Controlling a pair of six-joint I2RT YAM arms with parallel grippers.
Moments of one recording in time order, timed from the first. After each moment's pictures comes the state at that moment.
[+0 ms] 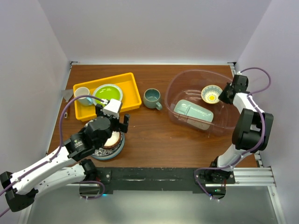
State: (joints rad) left arm -0.93 0.71 0.73 -0.37 -0.61 -0.14; right arm -0.26 1.69 1.14 -0.28 -0.03 0.37
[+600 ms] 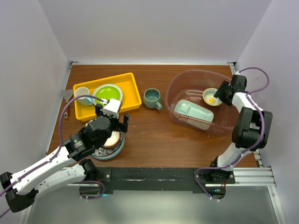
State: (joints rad) left arm -0.92 0.71 0.73 -0.37 -0.60 -0.14; right arm -0.26 1.73 1.15 -0.27 -0.01 0.36
